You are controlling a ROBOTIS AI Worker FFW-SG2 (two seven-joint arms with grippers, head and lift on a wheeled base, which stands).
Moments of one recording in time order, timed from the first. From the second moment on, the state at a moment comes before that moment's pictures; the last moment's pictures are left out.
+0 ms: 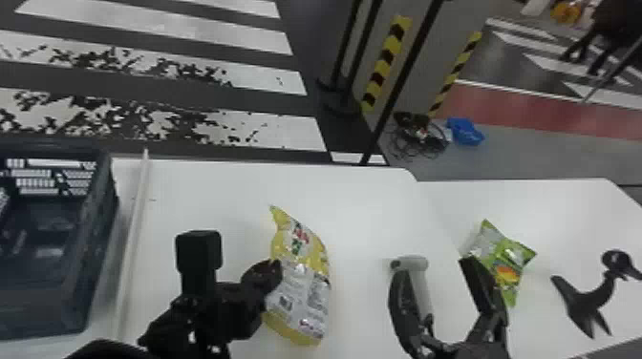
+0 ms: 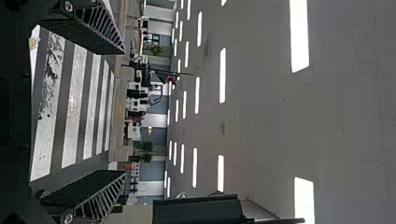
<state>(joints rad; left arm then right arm) 0.12 0.01 -0.48 -1.78 0.44 0.59 0.03 0.80 -0.21 -0.10 -1.90 -0.21 -0.83 0.11</state>
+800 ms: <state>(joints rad) 0.17 0.03 -0.51 -1.91 0.29 0.68 0.11 0.82 -0.21 -0.10 -1.91 -0.21 -0.86 0.11</state>
